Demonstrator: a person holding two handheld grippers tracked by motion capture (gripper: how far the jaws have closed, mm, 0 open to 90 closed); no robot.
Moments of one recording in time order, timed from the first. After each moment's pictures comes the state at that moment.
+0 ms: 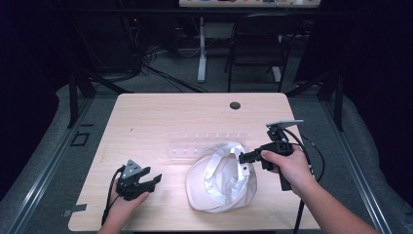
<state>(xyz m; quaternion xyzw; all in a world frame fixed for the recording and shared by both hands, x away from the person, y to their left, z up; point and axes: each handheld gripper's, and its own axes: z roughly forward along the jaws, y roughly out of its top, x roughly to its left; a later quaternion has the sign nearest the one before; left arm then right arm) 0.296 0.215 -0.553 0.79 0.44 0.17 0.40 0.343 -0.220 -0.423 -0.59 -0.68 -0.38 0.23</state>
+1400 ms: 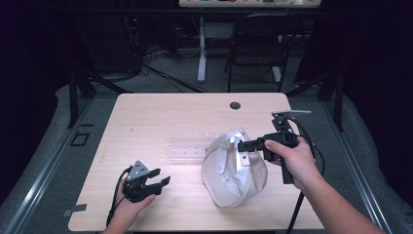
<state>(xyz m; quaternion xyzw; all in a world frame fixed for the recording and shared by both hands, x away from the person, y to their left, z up) 0.287 0.190 -0.540 0.80 0.40 0.14 0.43 0.340 -0.220 -0.385 -0.56 -0.66 -0.44 0.24</state>
